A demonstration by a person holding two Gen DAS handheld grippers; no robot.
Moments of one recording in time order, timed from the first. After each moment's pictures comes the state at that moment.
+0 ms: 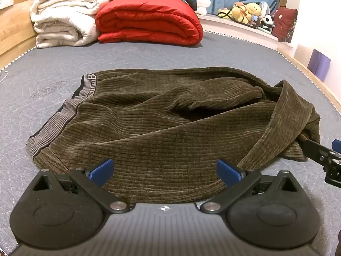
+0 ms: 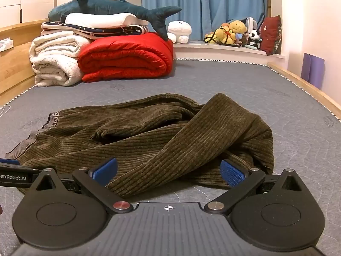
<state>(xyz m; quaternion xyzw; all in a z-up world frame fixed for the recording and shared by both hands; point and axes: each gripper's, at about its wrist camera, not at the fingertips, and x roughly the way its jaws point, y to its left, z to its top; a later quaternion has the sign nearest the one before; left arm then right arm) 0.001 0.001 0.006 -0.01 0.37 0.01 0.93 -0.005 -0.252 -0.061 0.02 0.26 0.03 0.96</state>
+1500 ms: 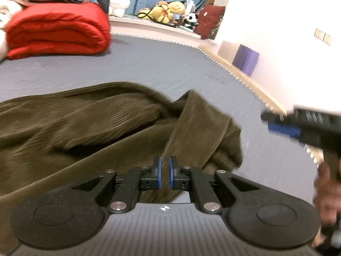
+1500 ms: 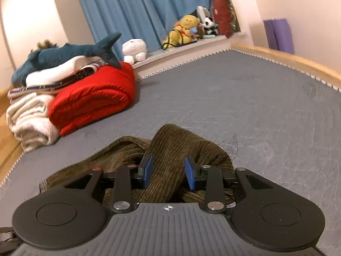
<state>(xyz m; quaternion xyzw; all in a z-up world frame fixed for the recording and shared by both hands) 0.080 -0.112 0.024 -0.06 0.36 -0.23 0.90 0.031 -0.416 -0.035 0.21 0.25 -0.03 0.94</state>
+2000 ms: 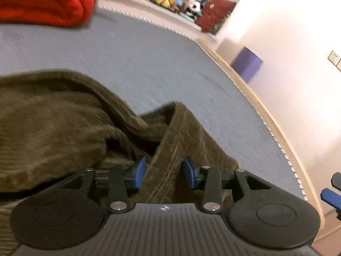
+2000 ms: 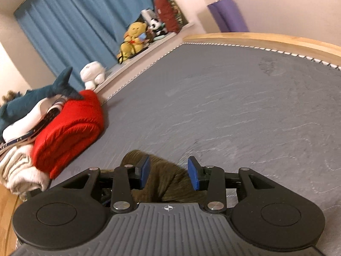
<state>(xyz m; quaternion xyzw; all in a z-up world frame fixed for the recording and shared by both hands) 0.214 -0.196 -0.033 -0.14 0.41 -0.26 0.87 0.011 -0.505 -0.018 0.33 0.24 -0.12 0.90</state>
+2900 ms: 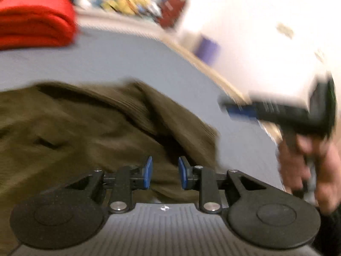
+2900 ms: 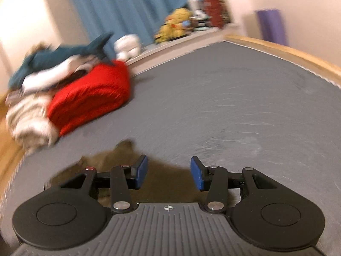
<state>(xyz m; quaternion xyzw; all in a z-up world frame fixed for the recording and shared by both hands) 0.057 -0.001 0.027 -0.08 0.36 -0.33 0.87 0.018 -0.411 -0.020 0.18 0.28 0.00 0.94</state>
